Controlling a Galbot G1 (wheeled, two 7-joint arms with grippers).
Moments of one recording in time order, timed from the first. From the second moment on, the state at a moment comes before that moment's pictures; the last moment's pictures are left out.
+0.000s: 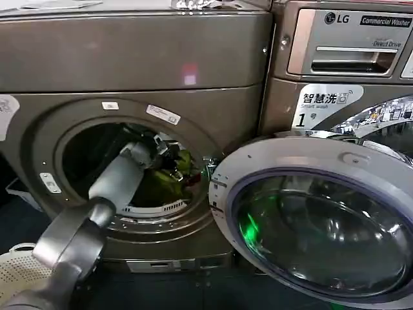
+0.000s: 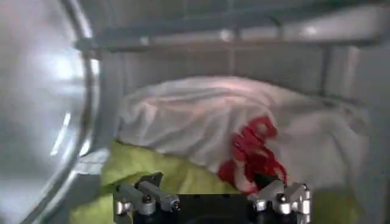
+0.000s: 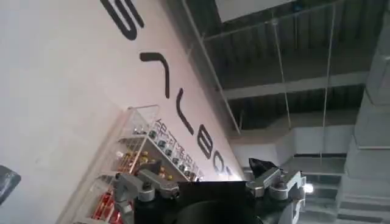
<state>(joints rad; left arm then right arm) -0.13 -1.38 0.12 -0.33 0.27 0.07 0.90 -1.86 0.96 2.44 1.94 0.79 -0.13 -0.08</state>
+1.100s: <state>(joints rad) -0.20 -1.41 0.31 -0.20 0.67 -0.02 1.11 -1.86 0.97 2.46 1.95 0.80 -0.13 -0.09</state>
